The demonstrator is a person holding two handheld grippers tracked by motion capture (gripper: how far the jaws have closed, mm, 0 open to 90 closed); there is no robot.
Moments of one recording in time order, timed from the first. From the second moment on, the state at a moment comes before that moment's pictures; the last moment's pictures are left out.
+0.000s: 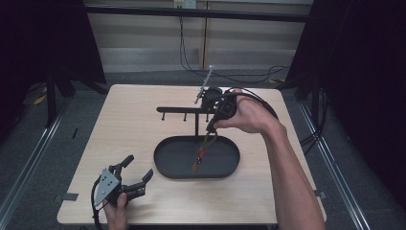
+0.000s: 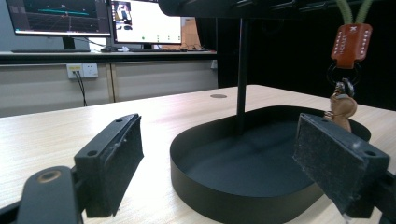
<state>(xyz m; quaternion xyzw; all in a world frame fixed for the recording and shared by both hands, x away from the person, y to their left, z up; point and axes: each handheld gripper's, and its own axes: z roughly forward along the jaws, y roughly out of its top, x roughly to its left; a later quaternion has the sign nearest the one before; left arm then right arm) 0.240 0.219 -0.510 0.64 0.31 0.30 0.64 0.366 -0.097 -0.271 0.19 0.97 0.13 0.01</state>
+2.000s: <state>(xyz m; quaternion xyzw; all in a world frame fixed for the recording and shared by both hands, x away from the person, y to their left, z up) 0.240 0.219 -0.510 0.64 0.31 0.30 0.64 0.428 -0.091 -0.282 0.23 0.96 0.14 0.02</state>
